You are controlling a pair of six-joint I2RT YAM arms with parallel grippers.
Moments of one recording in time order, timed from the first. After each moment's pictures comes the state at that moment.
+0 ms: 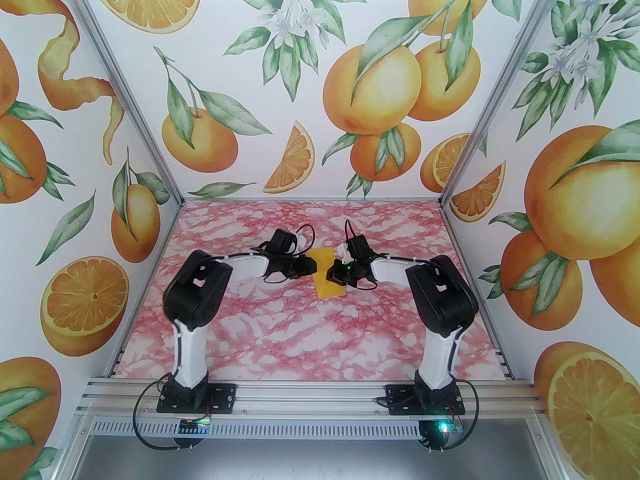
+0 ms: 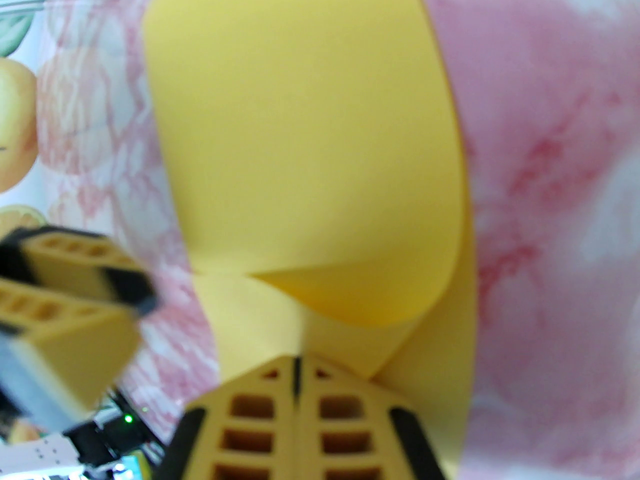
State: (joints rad) left arm -0.52 1.97 1.21 -0.09 0.52 -0.68; right arm 0.40 1.94 1.05 -0.16 -0.51 0.66
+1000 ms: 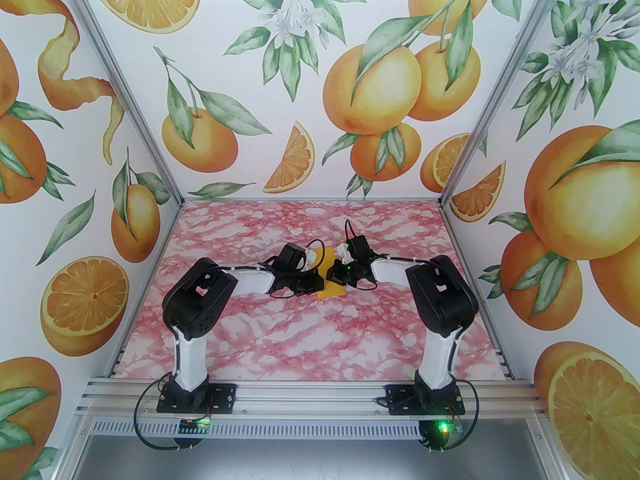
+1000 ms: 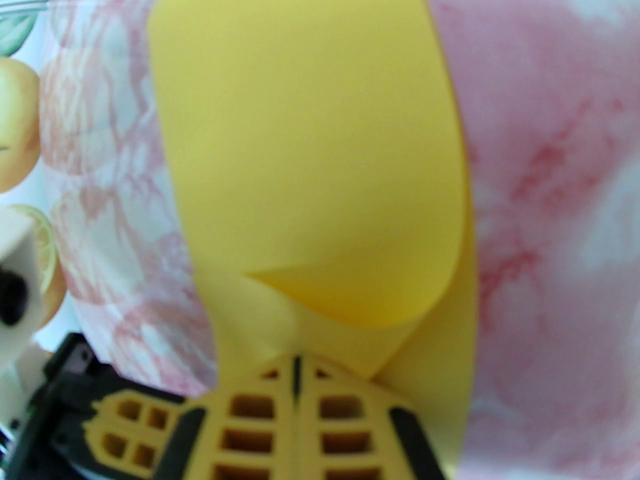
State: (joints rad) left arm -0.64 1.99 1.06 0.05 0.57 -0.78; right arm 0.40 1.94 1.05 -0.14 -0.51 0.66
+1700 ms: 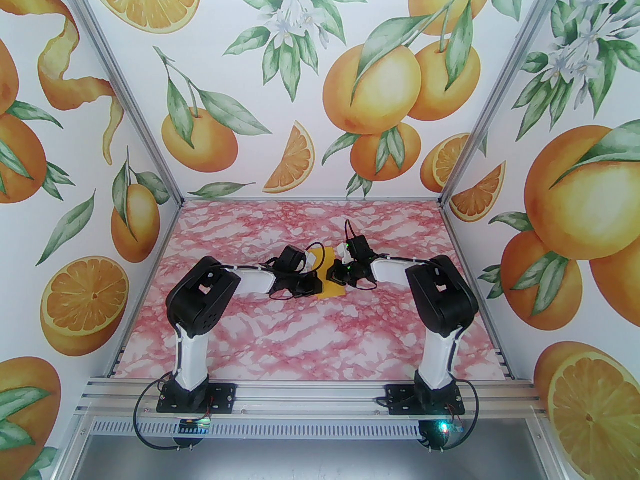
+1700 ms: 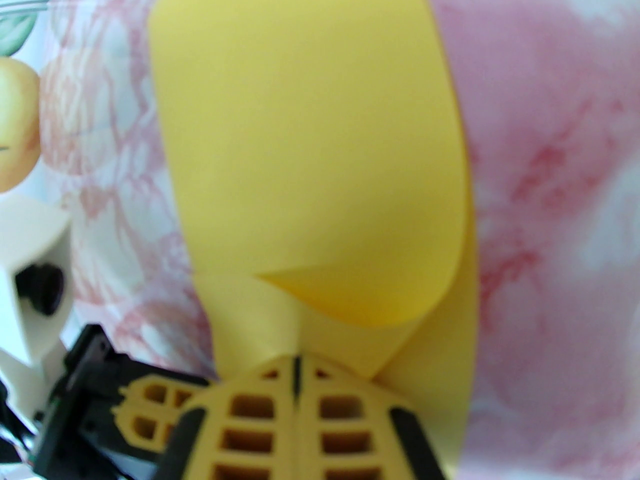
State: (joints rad) left arm -0.64 2.01 1.06 0.02 0.56 -0.72; right arm 0.39 1.94 1.04 -0.13 -0.52 0.67
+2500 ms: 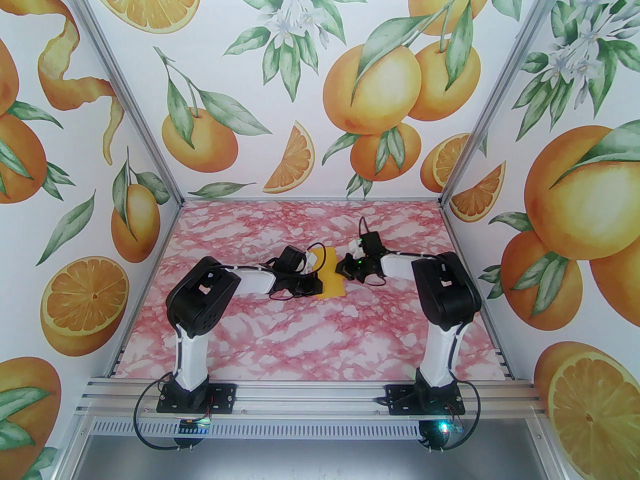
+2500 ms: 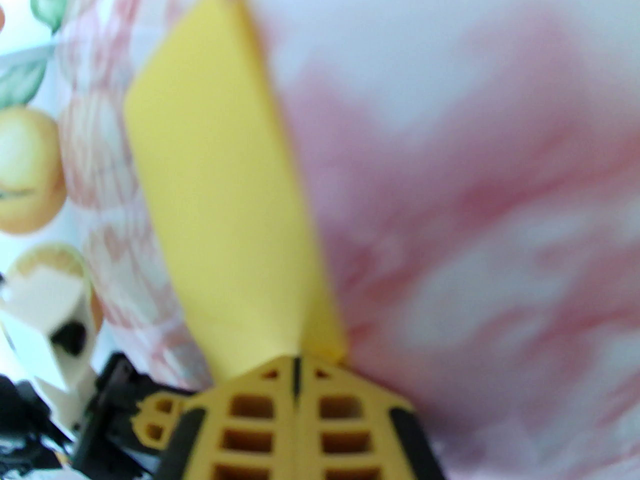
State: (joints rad) left arm -0.64 2.01 1.06 0.02 0.56 -0.70; right arm 0.22 1.98 1.08 -0.12 -0.58 0.70
